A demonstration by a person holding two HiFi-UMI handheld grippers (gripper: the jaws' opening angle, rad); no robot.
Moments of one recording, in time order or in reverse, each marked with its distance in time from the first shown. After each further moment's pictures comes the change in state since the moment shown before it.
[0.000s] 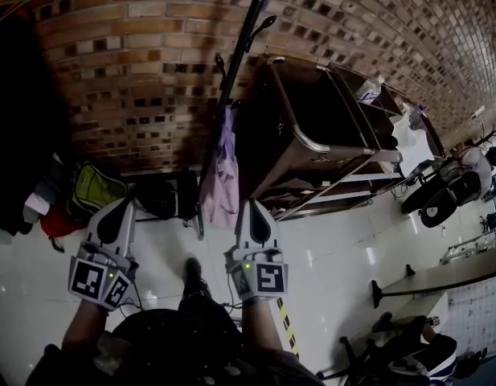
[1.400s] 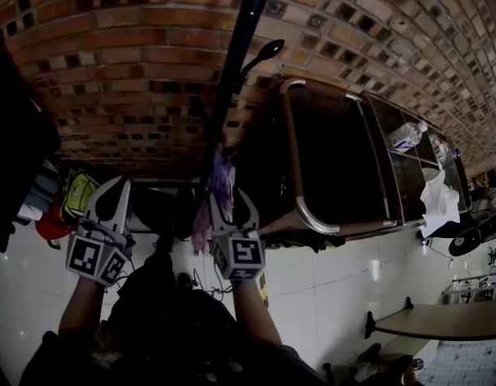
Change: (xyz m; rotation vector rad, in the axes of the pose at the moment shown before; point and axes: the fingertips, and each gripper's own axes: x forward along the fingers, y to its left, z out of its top) left arm 0.242 0.082 -0.025 0.018 0.009 0.130; right arm 0.246 -0.087 -0.115 0.062 0.277 0.203
